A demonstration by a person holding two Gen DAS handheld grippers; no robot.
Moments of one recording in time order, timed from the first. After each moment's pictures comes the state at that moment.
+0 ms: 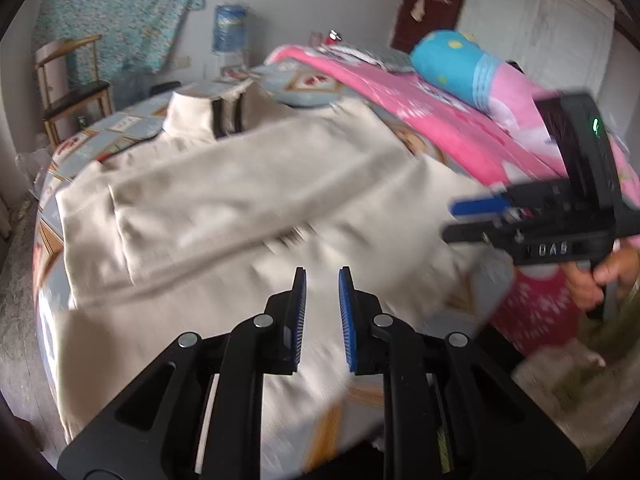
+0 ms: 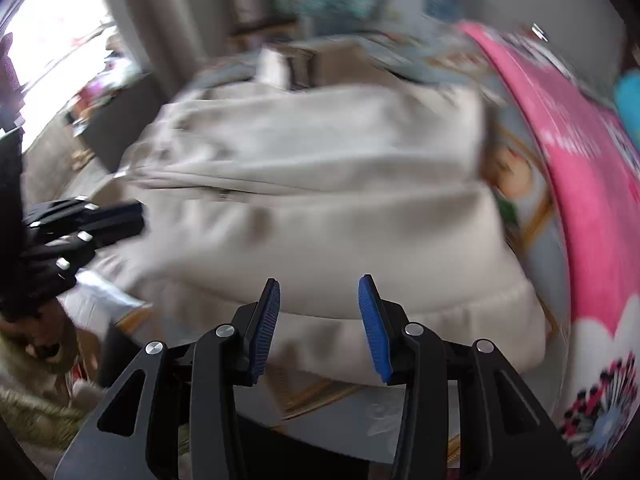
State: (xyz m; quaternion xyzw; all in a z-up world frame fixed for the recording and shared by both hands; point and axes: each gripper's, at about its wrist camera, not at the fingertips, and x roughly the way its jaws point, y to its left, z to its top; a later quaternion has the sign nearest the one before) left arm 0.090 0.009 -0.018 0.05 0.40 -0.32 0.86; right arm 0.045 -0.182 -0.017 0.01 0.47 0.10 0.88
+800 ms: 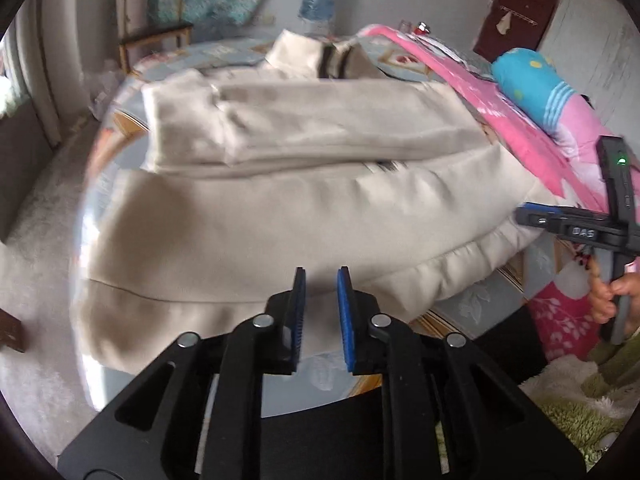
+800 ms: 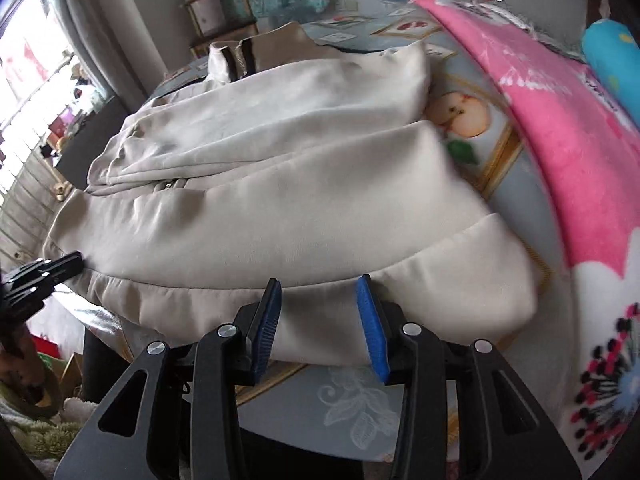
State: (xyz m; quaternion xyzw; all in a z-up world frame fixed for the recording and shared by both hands) left arm 0.073 0.078 -0.041 -0.02 0.44 -0.17 0.88; right arm 0.032 -0.243 -0.041 0.08 0.48 -0.01 0.87
